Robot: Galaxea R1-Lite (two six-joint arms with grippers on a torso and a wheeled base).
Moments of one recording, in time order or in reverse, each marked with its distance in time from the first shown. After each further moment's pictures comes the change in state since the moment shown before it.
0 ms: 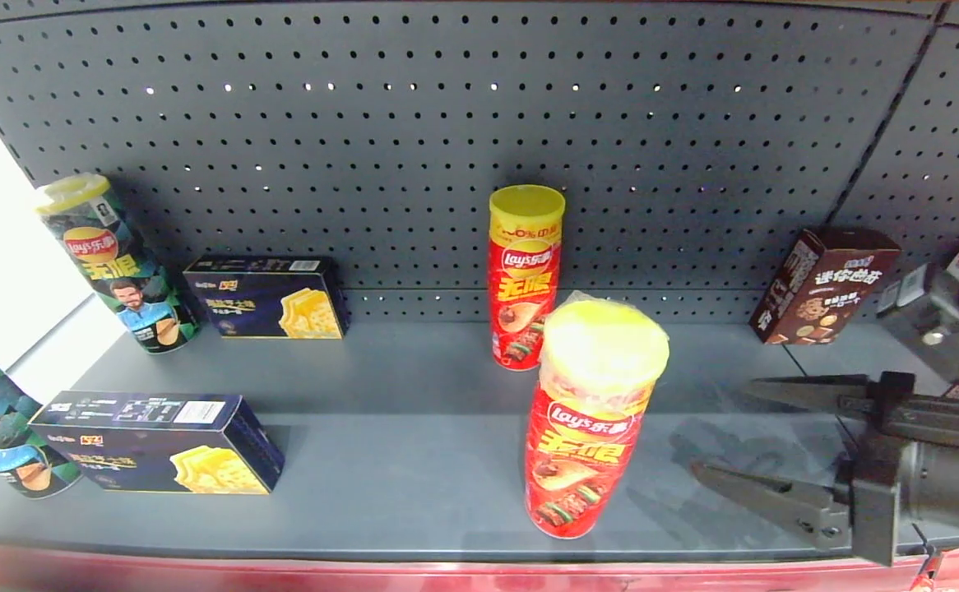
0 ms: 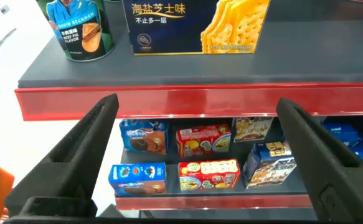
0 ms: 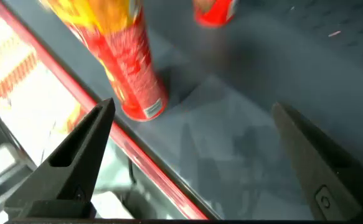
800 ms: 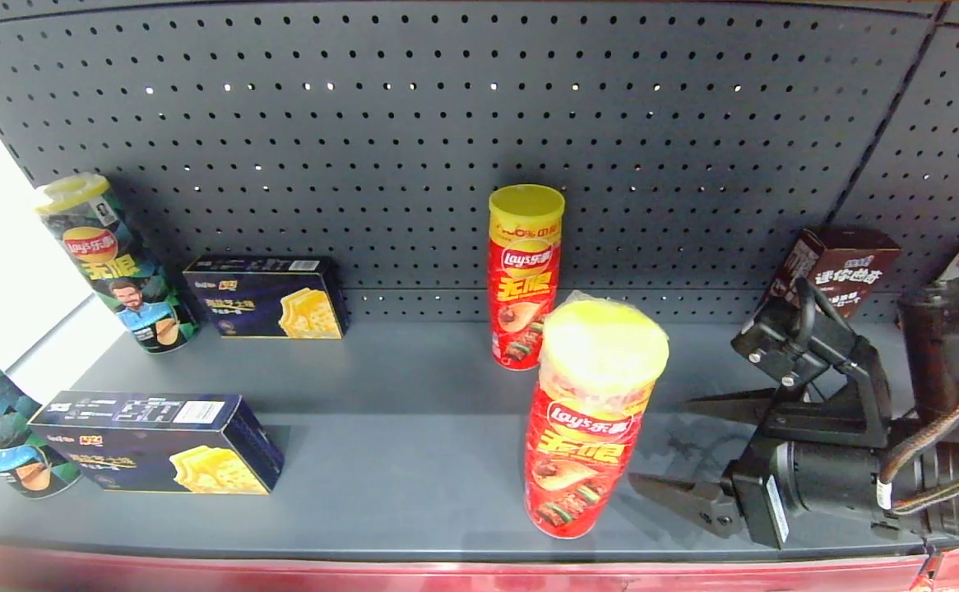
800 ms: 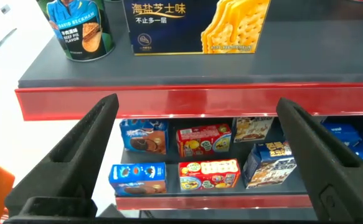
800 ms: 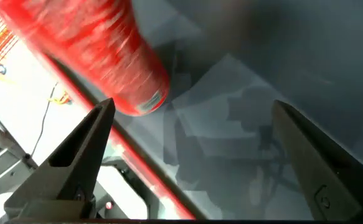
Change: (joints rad) left arm 0.000 0.000 0.000 0.000 0.001 0.000; right arm 0.003 0.188 -0.055 -0.003 -0.005 -0.003
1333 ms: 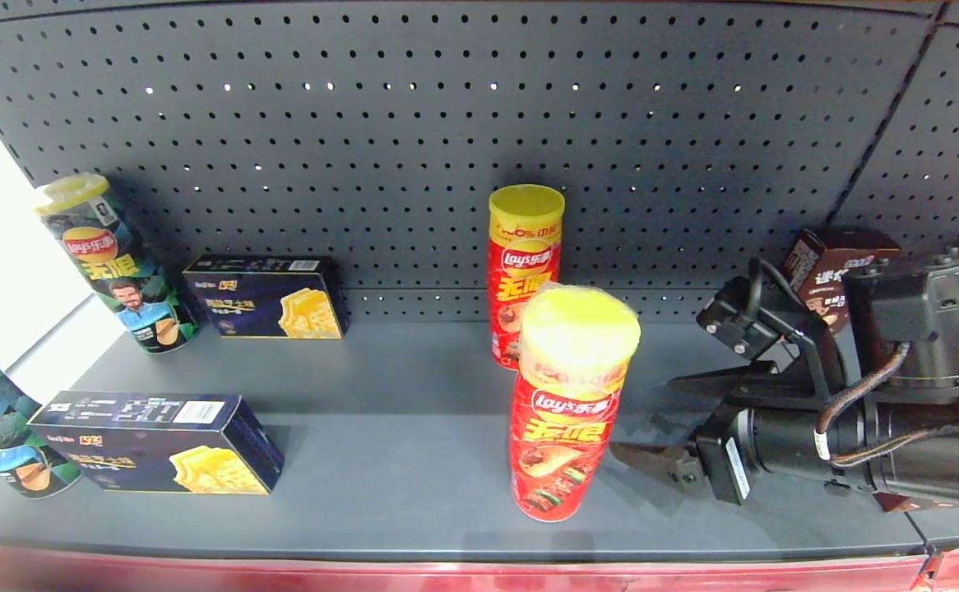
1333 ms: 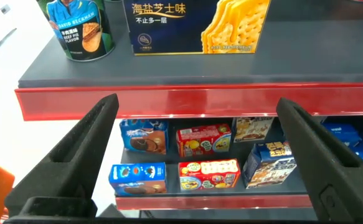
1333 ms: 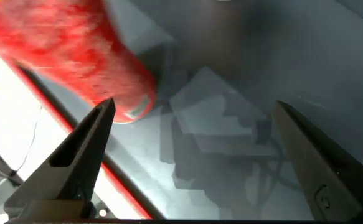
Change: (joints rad) left arm 0.000 0.000 0.000 0.000 0.000 0.000; right arm -0.037 0.082 -0.075 -0.001 0.000 -0.019
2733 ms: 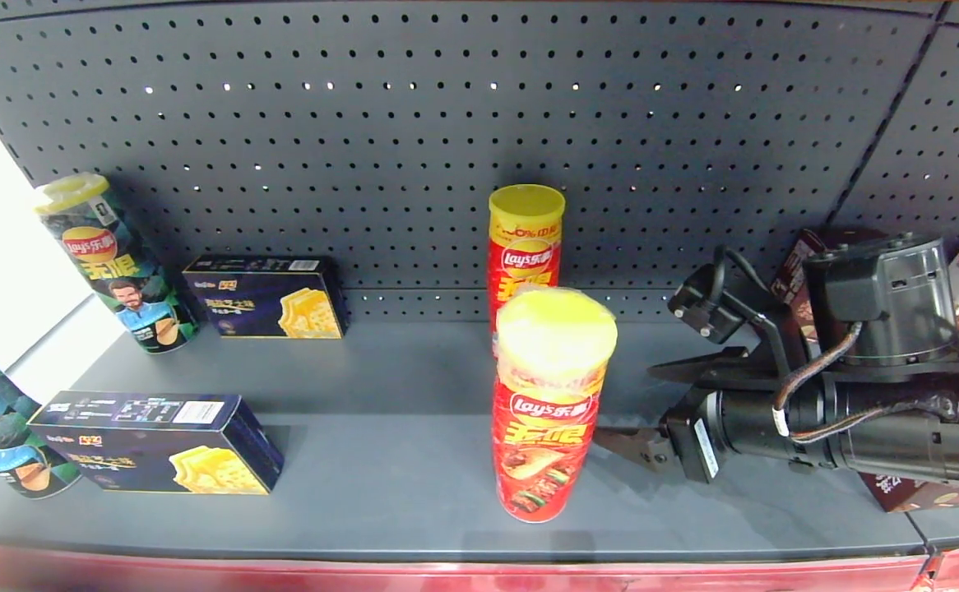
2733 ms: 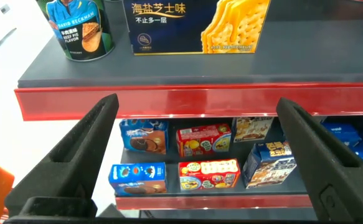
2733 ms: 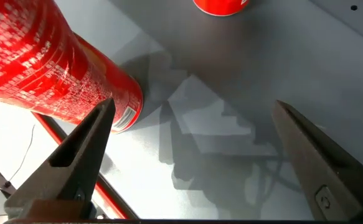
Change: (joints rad) left arm 0.000 0.000 0.000 0.000 -0.001 0.000; right arm 0.015 0.062 -0.070 -0.001 0.000 -0.002
